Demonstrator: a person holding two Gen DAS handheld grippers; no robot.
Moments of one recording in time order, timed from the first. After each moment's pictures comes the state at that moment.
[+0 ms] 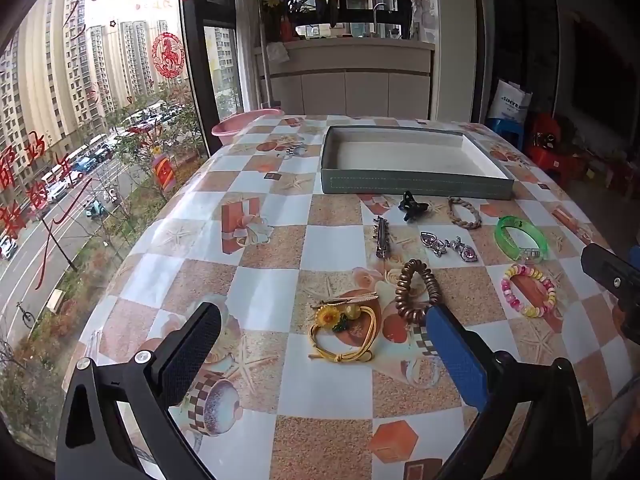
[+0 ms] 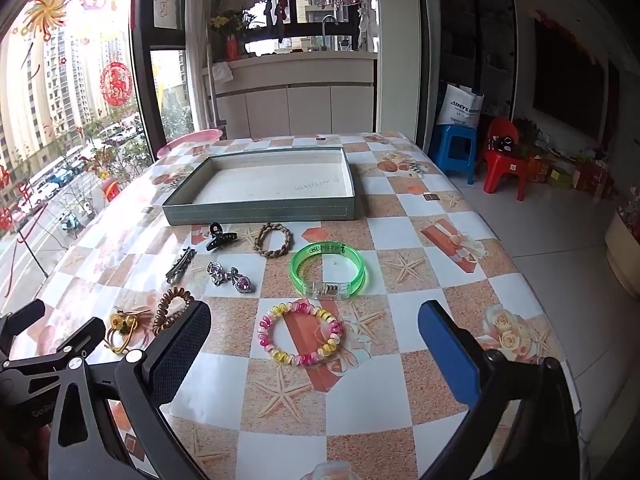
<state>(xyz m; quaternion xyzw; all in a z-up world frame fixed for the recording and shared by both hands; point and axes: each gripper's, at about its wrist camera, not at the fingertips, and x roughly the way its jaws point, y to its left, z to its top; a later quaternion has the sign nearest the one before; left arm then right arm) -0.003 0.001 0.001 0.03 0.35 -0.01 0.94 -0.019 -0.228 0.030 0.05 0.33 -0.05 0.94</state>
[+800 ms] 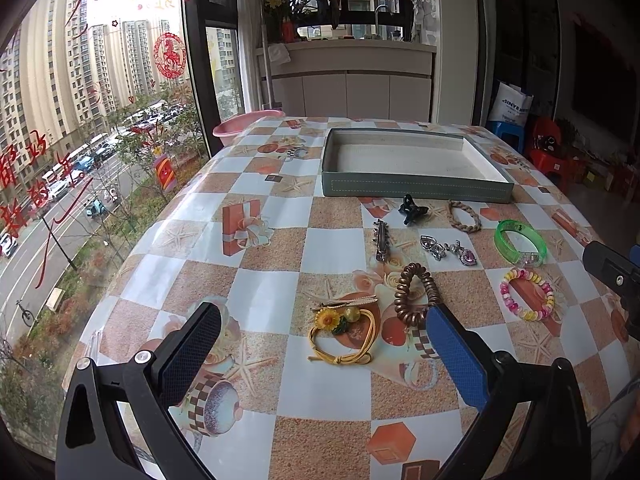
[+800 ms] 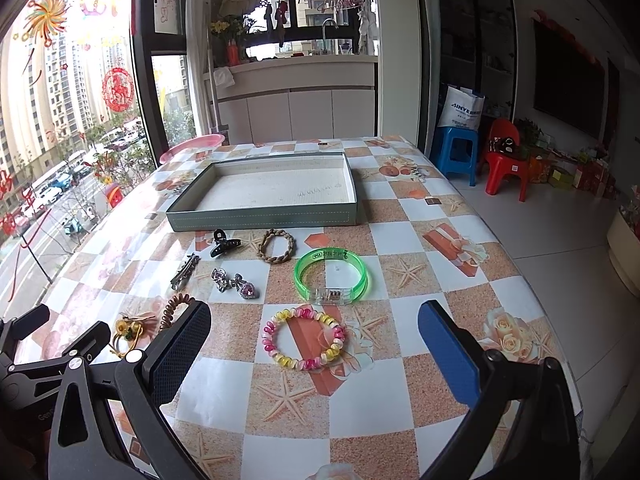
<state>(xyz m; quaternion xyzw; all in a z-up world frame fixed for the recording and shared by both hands) -0.003 0.001 0.003 0.04 0.35 -0.01 0.94 -0.023 -0.224 0.037 0.05 0.32 -0.05 0.94</state>
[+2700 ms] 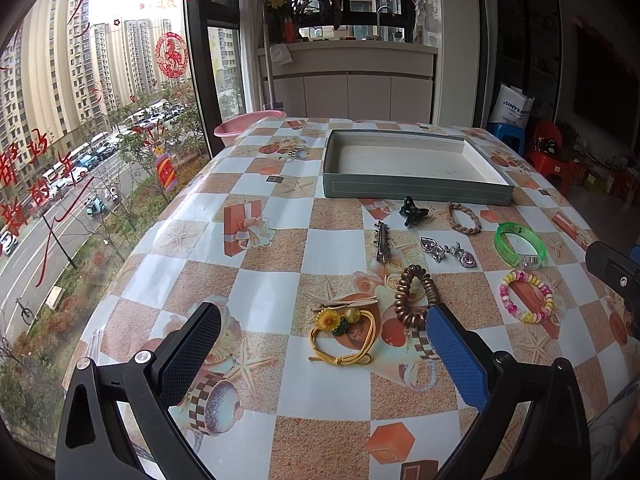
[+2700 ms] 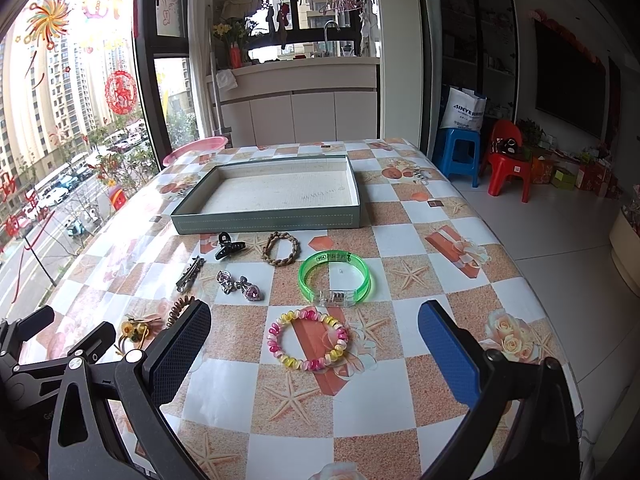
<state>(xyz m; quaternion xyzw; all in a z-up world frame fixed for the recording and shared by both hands) -0.003 0.001 0.006 0.03 0.35 -0.01 0.94 -0.024 -0.224 0.037 0.05 0.32 -0.05 0.95</state>
